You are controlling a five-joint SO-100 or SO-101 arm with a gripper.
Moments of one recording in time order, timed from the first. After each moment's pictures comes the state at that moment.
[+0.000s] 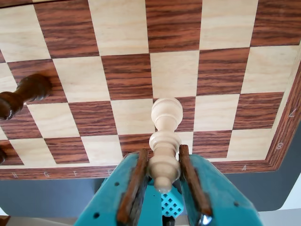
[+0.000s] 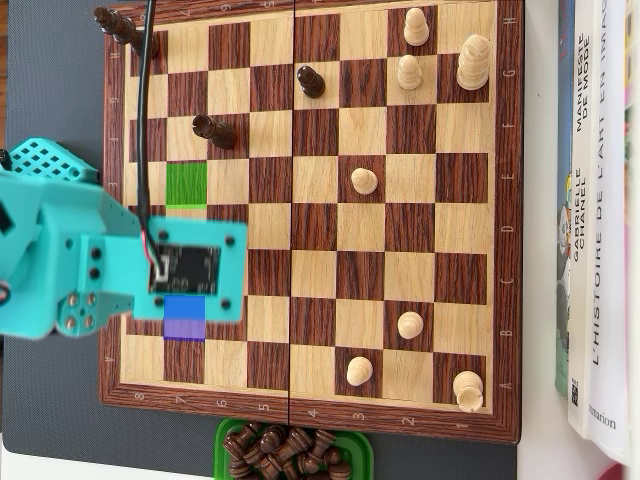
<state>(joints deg) 11.8 127.1 120.6 87.2 81.4</state>
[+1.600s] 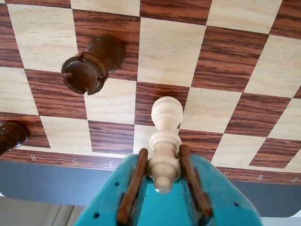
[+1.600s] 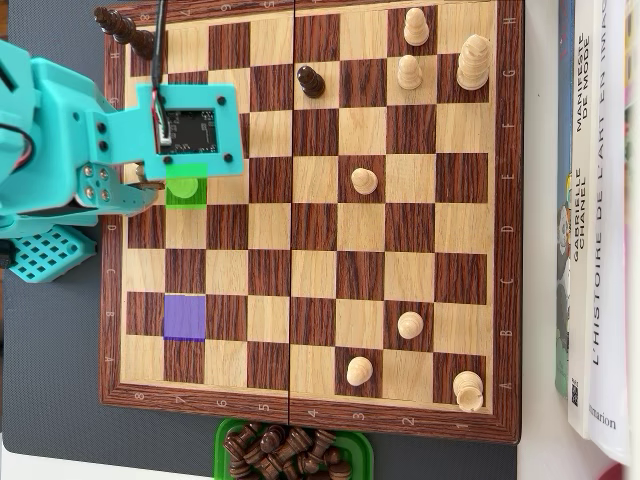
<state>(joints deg) -10.5 128.6 129.0 85.2 94.4</state>
